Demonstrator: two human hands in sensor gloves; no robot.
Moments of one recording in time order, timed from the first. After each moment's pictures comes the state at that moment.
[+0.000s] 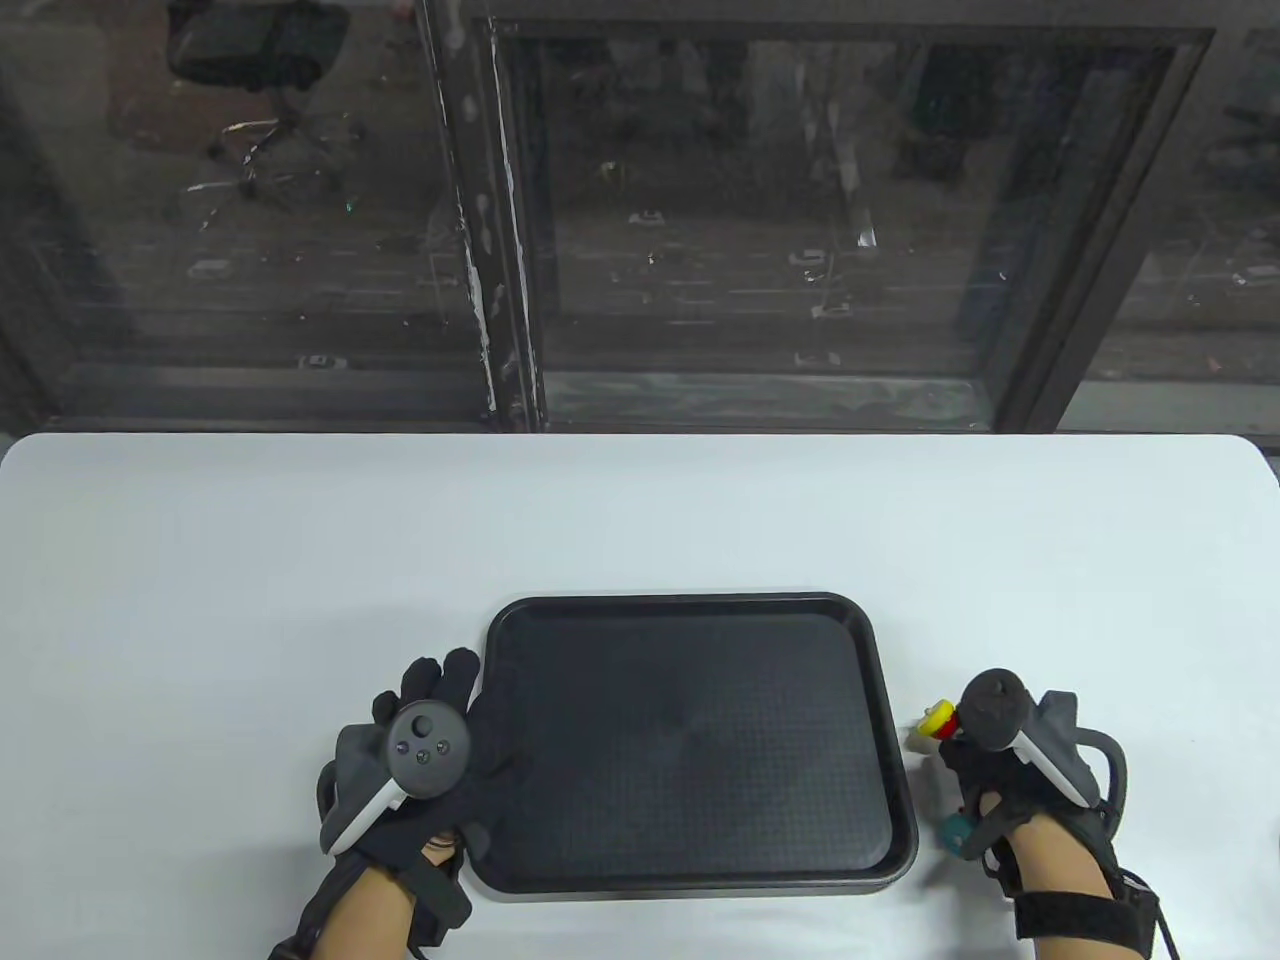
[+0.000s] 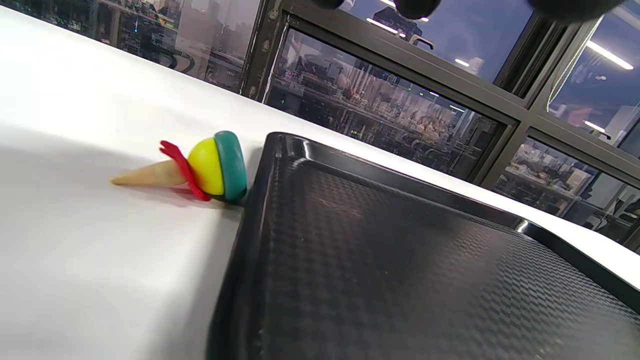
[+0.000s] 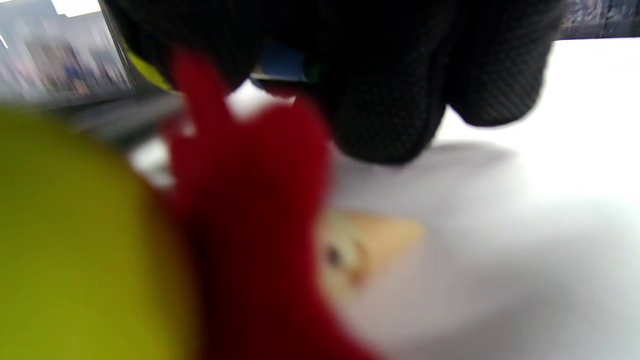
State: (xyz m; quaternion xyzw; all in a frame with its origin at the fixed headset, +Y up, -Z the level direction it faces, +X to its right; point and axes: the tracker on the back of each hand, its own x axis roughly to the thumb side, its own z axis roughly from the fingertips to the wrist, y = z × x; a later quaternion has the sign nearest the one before) left_hand -0.217 -0.705 -0.309 -0.06 -0.06 0.18 0.98; right_hand 0.314 -0.748 -0.358 -0.09 0.03 0.99 0.10
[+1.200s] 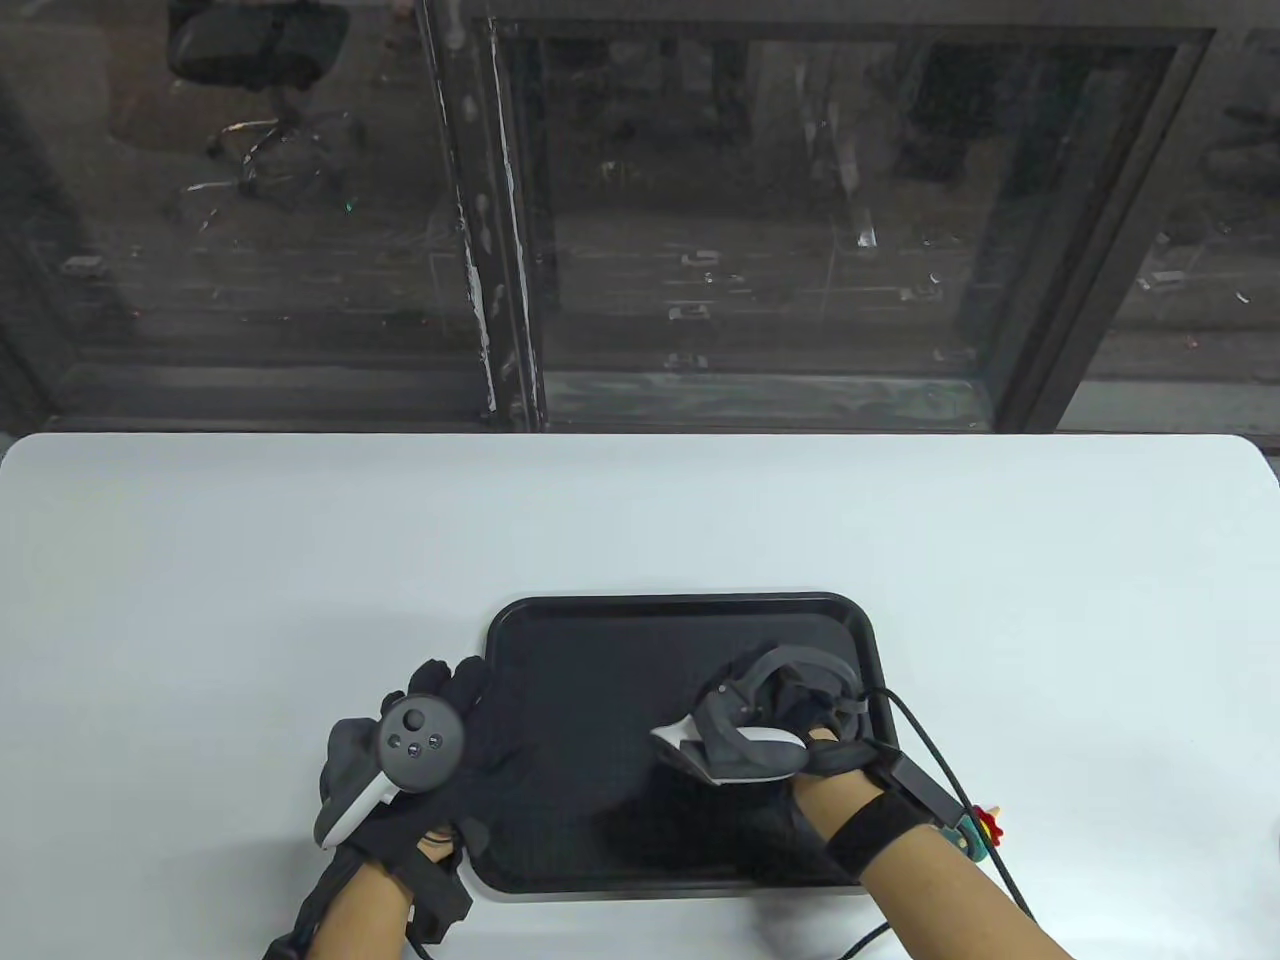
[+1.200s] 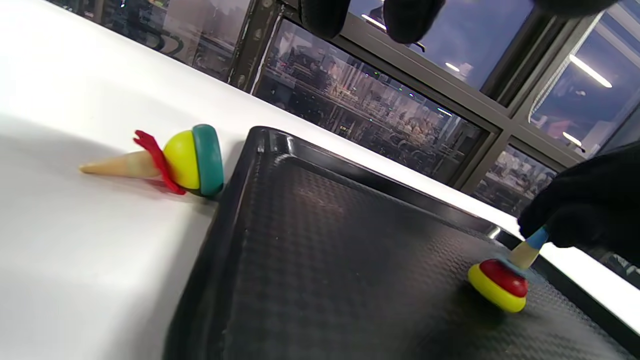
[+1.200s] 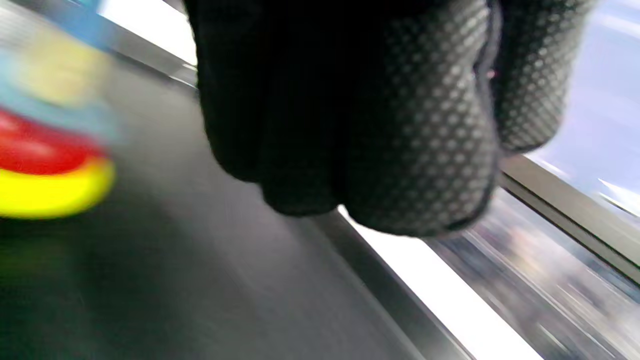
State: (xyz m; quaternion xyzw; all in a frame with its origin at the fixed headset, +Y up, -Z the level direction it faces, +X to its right) left_hand -0.221 -0.706 -0.314 -0.07 -0.07 0.23 0.97; right_hand 0.065 -0.701 -0.378 0.24 -0.12 0.92 -0.28
